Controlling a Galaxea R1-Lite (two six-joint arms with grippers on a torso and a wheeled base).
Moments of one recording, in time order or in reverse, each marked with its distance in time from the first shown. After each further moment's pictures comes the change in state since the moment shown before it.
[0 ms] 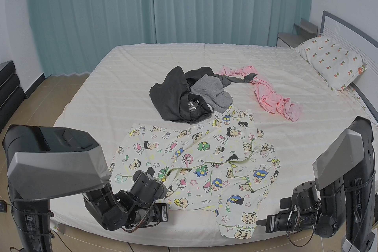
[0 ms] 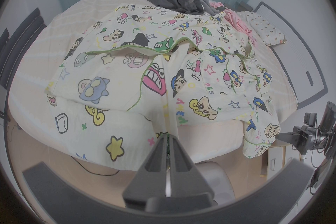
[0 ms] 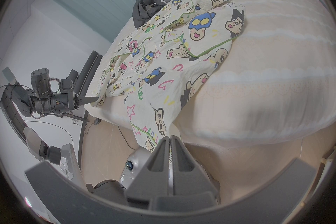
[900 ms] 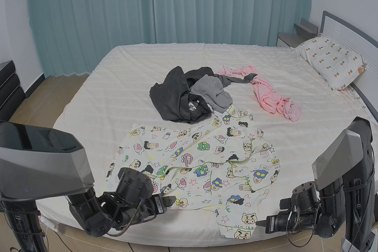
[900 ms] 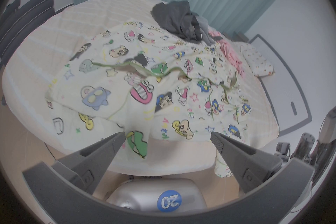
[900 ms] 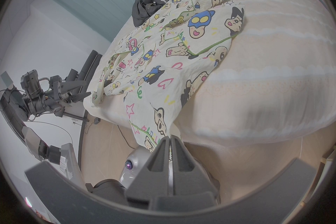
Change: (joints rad) left arm 0.033 -0.109 0.166 -0.287 -0.003 -0.155; right arm 0.002 0.008 0.000 0.000 0.000 0.000
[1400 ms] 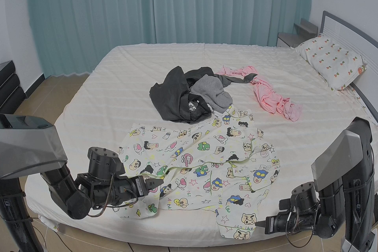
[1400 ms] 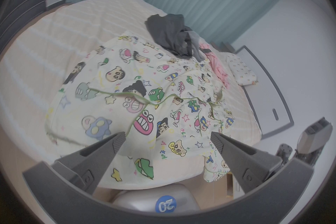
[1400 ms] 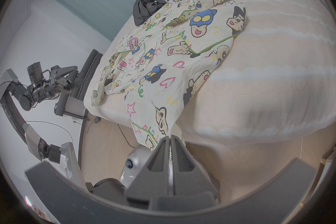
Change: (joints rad) left arm 0.239 -0.030 -0.011 -0.073 -0.337 0.197; right arm 0.010 0.002 0.000 0.000 0.000 0.001
